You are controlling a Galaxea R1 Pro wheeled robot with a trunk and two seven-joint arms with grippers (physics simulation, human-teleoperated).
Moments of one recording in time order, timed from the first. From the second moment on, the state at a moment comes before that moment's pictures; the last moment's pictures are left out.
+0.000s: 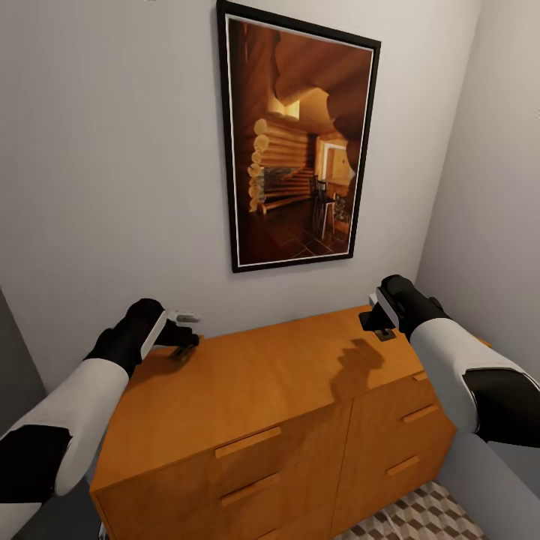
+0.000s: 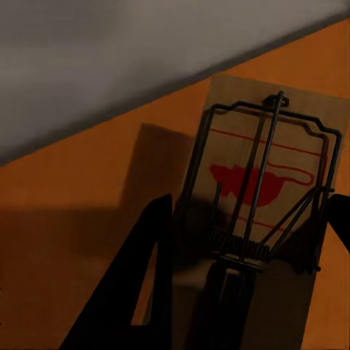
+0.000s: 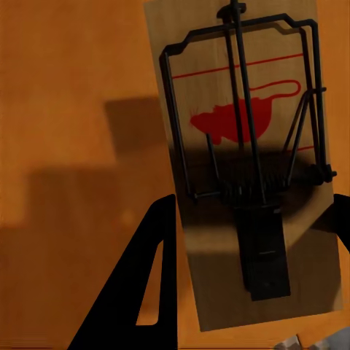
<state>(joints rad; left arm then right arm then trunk) -1.06 0.10 -0.14 -0.68 0.03 1.04 -0.13 -1.28 -0.09 0.09 -0.38 0.14 1.04 0.11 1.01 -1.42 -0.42</state>
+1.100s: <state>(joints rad) -1.06 0.10 -0.14 -0.68 0.03 1.04 -0.13 -1.28 -0.09 0.09 -0.38 0.14 1.04 0.11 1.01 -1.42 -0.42</state>
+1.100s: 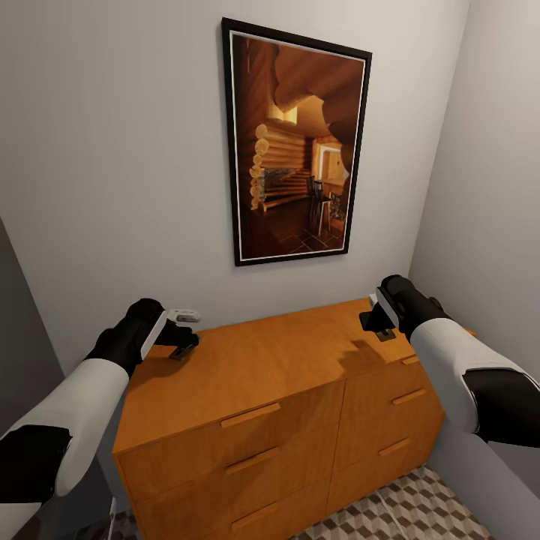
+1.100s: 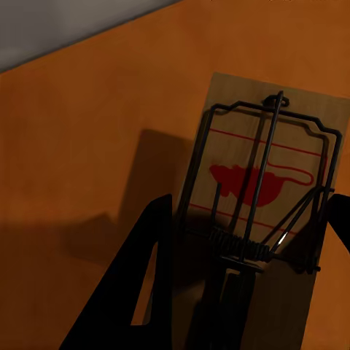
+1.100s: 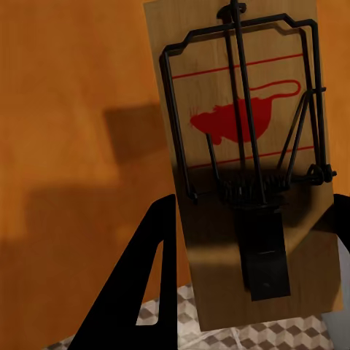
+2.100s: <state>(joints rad) -1.01 0.07 -0.13 -0.69 0.04 1.03 -0.13 -1.32 -0.07 0.09 -0.41 0.15 1.04 0.12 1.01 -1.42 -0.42</state>
